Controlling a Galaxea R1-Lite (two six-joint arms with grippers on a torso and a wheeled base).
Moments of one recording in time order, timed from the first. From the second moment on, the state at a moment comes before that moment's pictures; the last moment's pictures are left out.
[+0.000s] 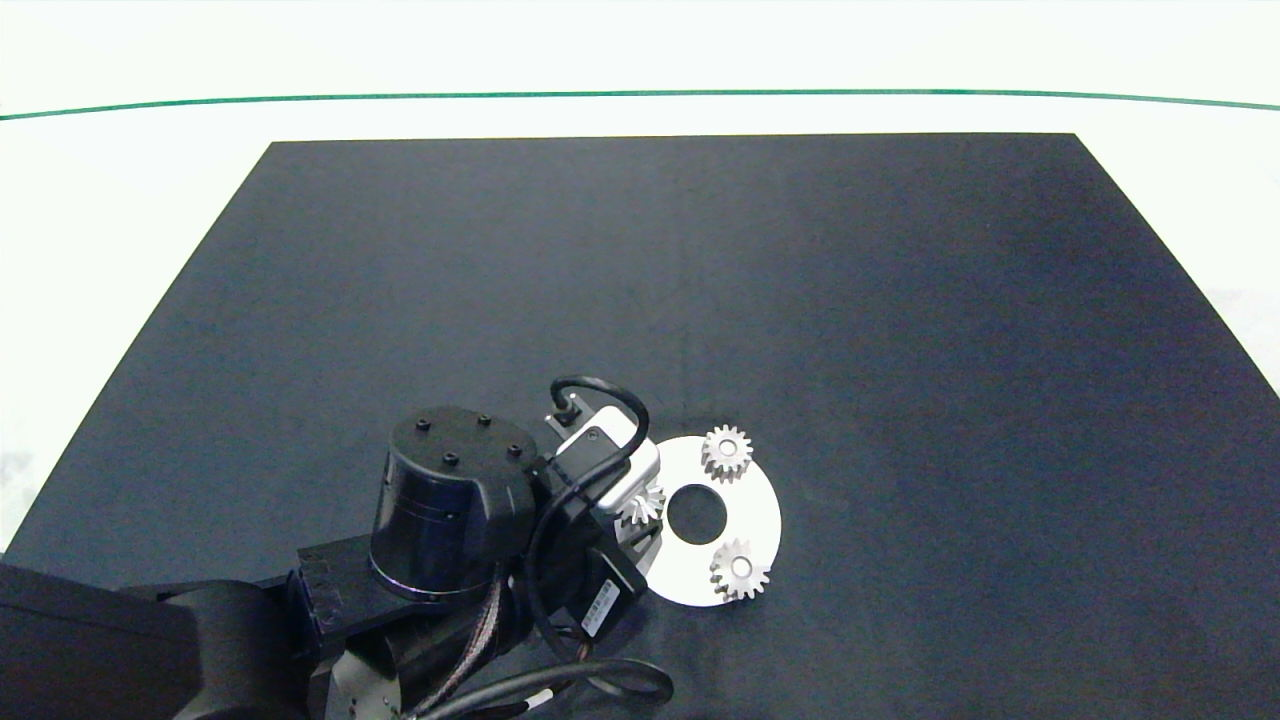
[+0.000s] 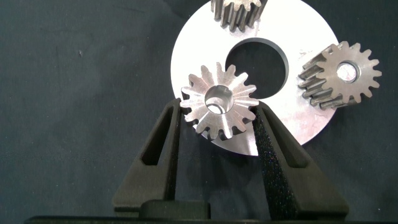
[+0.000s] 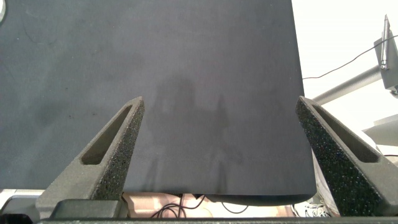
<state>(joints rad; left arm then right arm) -0.84 1.69 -0.67 -0.64 0.21 0.30 0.31 0.08 -0.55 0.56 -0.40 -0.18</state>
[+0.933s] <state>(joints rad) -0.84 1.68 -0.65 -0.65 0.21 0.29 0.31 0.07 -0.55 0.56 -0.40 -0.18</state>
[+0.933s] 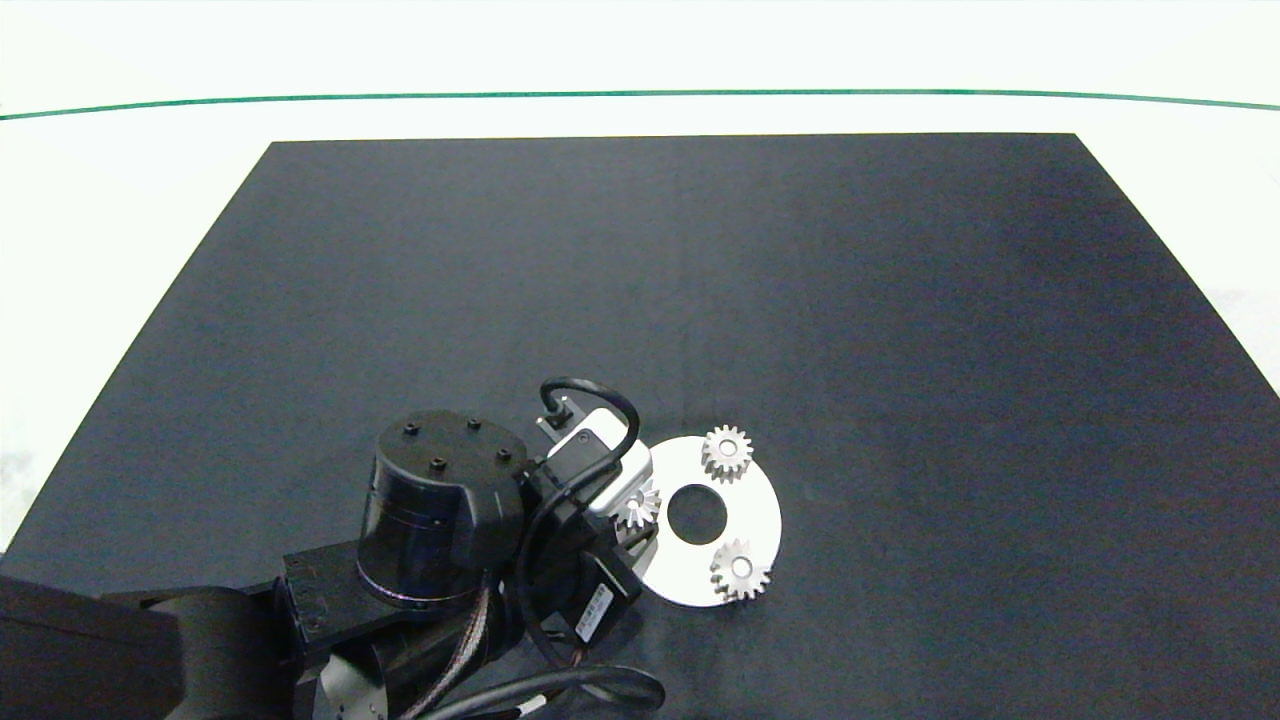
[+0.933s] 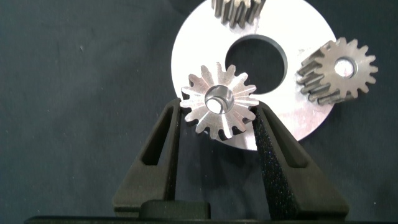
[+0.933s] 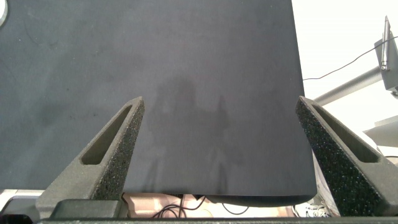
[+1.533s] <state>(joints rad) -0.82 1.69 -0.65 -0.65 0.20 0.29 0.32 0.07 -0.55 0.56 -0.40 -0.17</state>
